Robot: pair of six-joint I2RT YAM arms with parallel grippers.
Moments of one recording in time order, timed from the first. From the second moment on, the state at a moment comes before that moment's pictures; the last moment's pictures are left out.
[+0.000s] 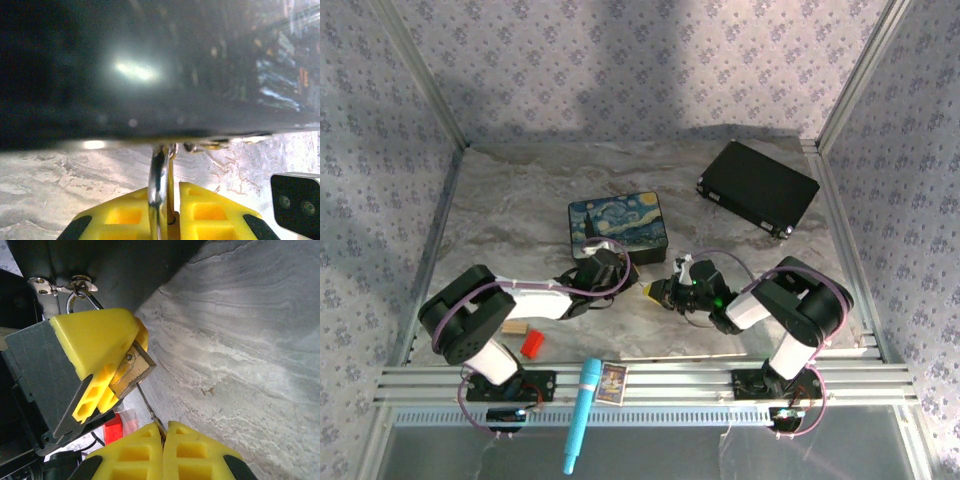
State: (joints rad) left arm -0.85 1.56 0.56 0.35 -0.06 -1.19; right arm 0.73 1.68 0.32 0.91 -0.44 1.25
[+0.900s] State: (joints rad) left arm -0.84 1.55 0.54 0.39 -0.05 -1.22; right arm 0.73 1.74 0.35 0.98 -0.46 1.25
